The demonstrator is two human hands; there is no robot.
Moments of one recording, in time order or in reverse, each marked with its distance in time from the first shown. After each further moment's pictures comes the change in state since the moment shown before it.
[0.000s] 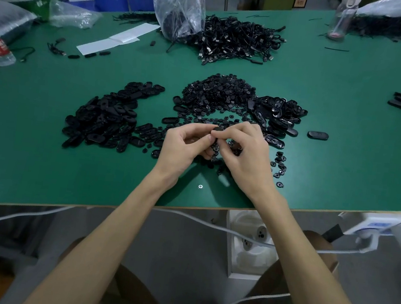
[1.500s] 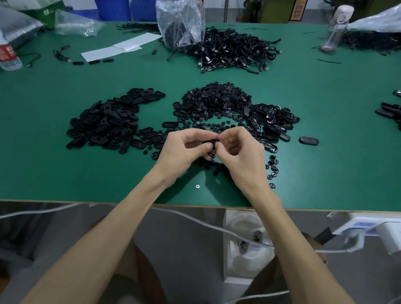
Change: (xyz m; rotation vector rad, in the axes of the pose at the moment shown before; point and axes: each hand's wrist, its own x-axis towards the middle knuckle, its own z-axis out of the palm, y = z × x) left_hand -0.003 0.005 0.001 0.044 -0.051 0.043; right_hand 0.001 0.003 0.000 0.270 -0.020 0.166
